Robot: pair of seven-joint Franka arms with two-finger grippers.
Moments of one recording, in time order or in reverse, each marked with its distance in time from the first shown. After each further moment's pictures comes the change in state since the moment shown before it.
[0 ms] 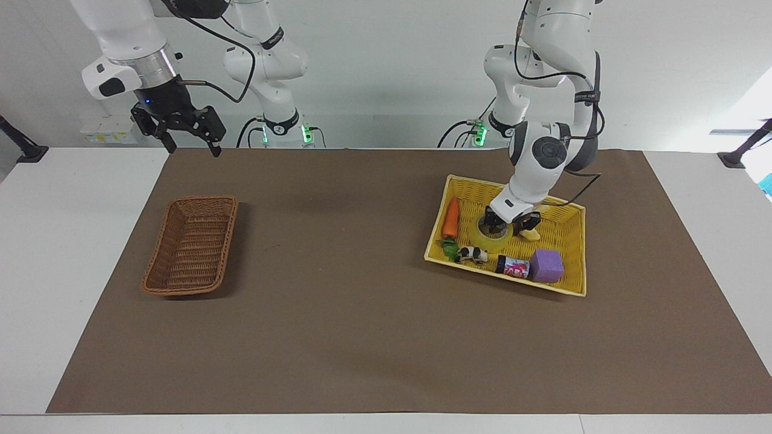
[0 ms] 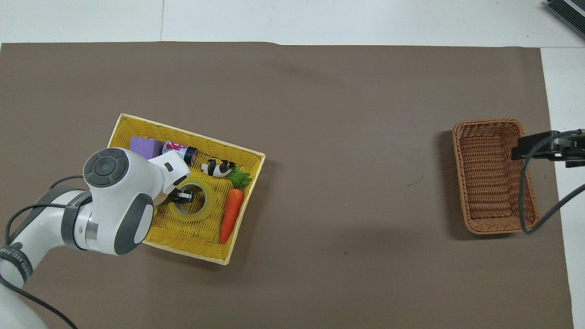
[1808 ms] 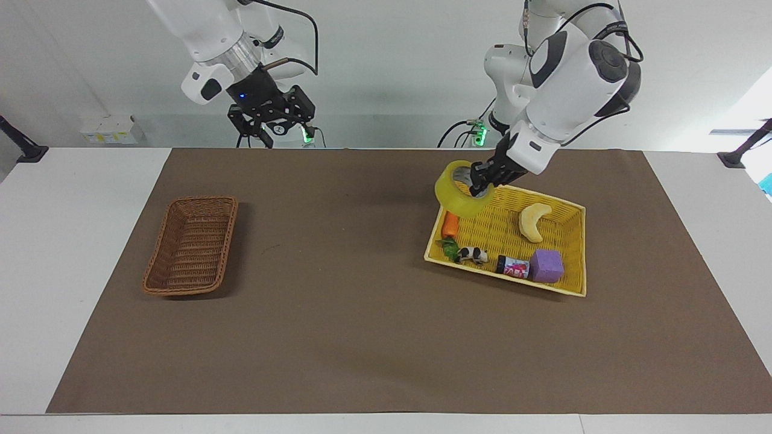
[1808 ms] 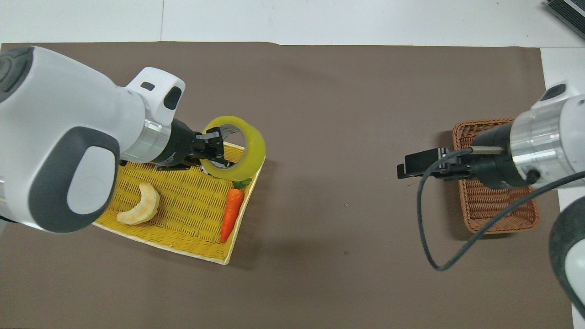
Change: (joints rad) left arm -0.097 -0.014 -0.022 0.591 -0.363 -0.439 -0.475; right arm 0.178 0.003 0.053 -0.041 0.368 0.049 0.081
